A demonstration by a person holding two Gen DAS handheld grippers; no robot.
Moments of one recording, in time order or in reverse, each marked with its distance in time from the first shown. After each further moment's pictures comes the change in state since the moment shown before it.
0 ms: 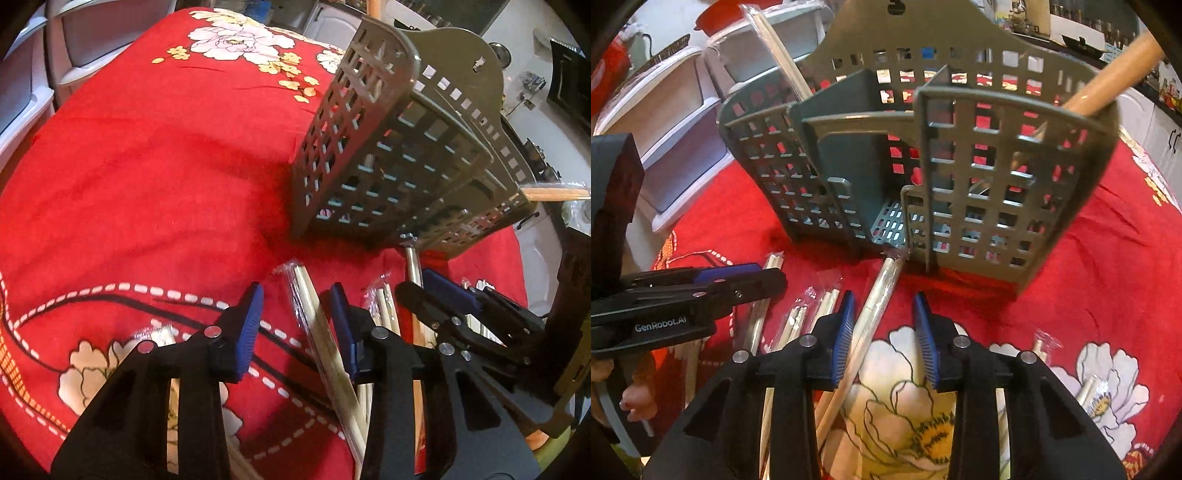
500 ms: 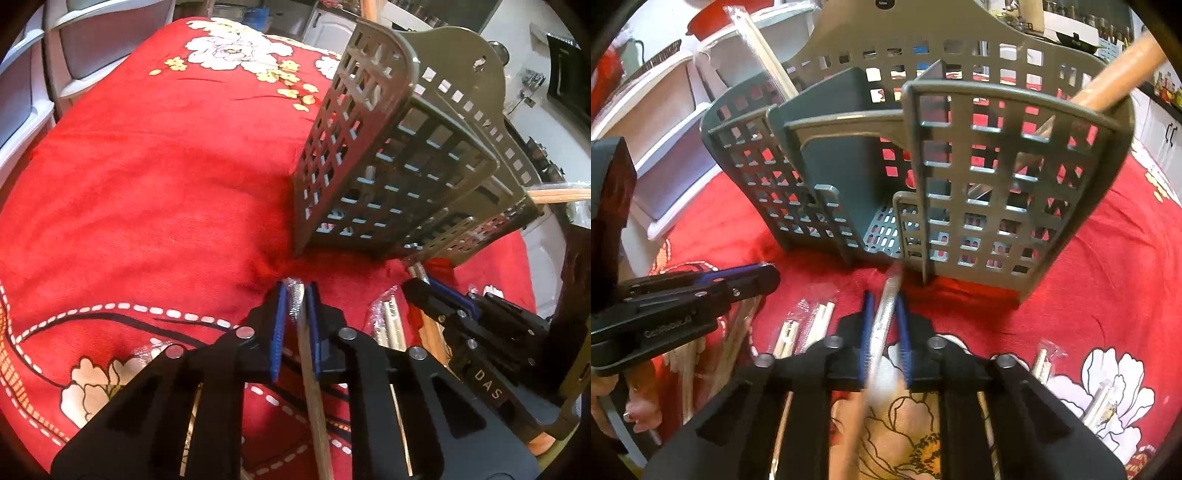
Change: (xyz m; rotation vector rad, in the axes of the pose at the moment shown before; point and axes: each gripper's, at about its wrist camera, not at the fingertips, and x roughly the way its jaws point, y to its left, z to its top) left arm 0.001 -0.004 0.003 0.025 -0.033 0.021; right arm 0.008 -0.002 0.006 0.028 -0.013 0.002
